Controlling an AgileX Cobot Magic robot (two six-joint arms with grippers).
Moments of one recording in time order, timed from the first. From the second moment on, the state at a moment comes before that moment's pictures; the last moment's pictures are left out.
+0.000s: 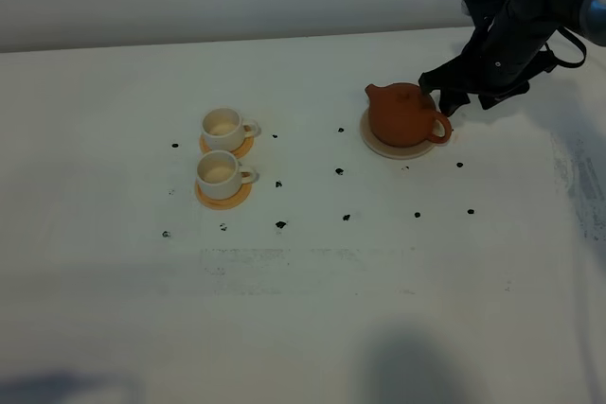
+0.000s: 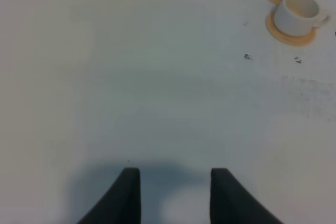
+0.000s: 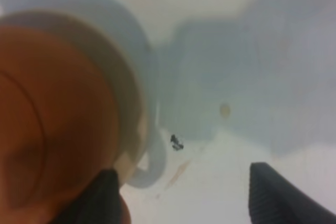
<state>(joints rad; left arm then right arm) 0.03 0.00 -0.45 0.01 1.07 -0.07 0.20 2.28 -1.85 0.13 0.94 -0.07</state>
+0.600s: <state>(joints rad) 0.03 0.00 -0.45 0.01 1.07 -0.07 0.20 2.28 -1.85 0.13 1.01 -0.07</state>
